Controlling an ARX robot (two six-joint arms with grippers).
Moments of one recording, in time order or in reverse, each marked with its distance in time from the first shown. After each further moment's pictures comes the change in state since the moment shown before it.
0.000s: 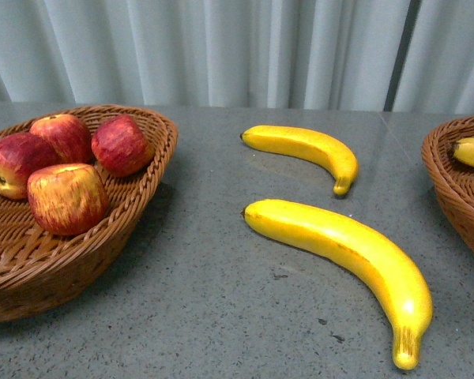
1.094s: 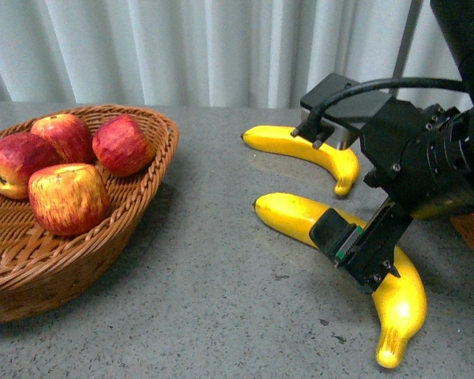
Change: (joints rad) left arm 0.000 0.000 0.000 0.000 0.000 0.000; right arm 0.144 0.677 0.443 -0.592 0.056 -0.661
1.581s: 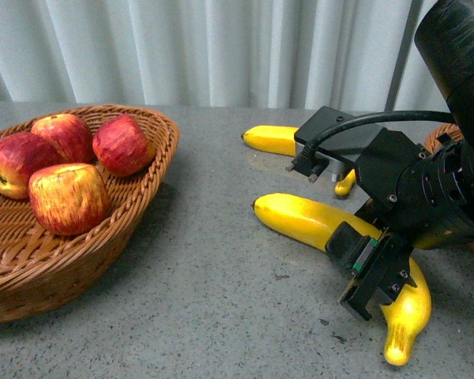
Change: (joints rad) left arm 0.000 0.000 0.000 0.000 0.000 0.000; right arm 0.010 0.012 -0.014 -0.050 -0.014 -0.008
